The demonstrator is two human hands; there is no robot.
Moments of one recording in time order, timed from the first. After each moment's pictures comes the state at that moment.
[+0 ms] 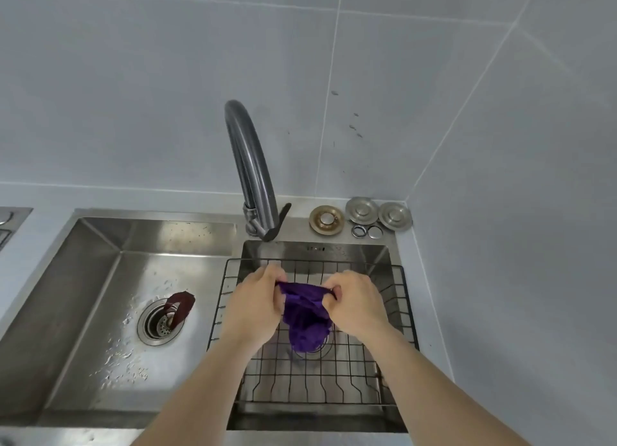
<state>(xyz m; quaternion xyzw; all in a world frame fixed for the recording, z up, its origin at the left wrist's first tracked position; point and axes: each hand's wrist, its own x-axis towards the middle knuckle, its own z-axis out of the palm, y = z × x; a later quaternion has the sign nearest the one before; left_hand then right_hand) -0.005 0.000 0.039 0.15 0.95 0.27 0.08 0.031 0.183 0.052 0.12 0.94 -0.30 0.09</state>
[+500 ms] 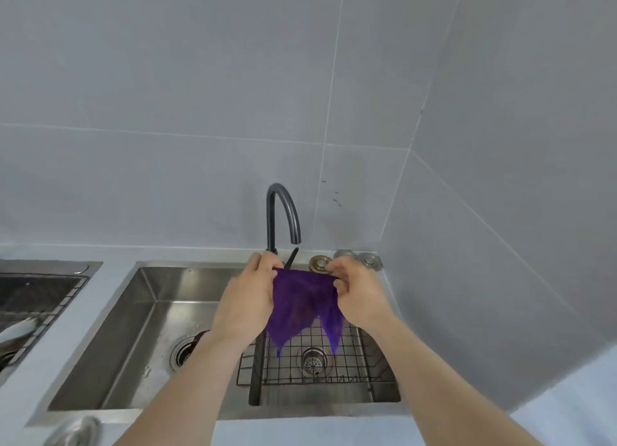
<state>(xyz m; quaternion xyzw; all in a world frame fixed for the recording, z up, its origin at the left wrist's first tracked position) 0.096 -0.081 0.206 0.22 0.93 0.27 -0.09 0.142 0.118 0.212 0.10 0.92 -0.36 -0.11</state>
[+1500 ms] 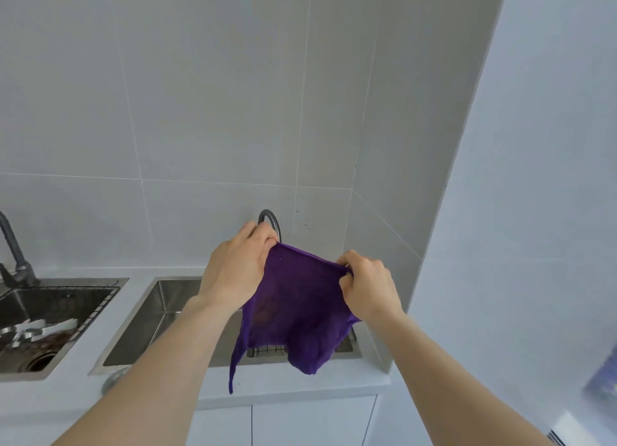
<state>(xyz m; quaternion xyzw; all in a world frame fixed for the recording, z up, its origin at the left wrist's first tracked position) 0.352 -0.158 0.373 0.28 0.90 0.24 -0.23 0.430 0.055 0.347 0.11 0.94 -0.21 -0.25</state>
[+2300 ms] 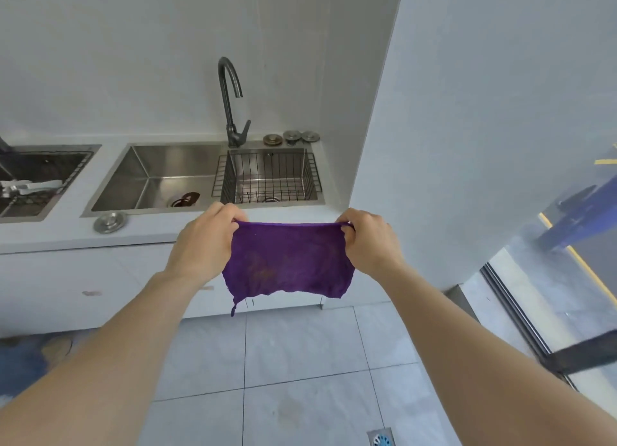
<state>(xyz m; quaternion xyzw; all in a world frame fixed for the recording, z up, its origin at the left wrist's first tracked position) 0.524 -0.141 0.210 0.21 0.95 0.21 -0.04 0.618 0.117 0.208 0.18 0.95 -0.23 -0.10</state>
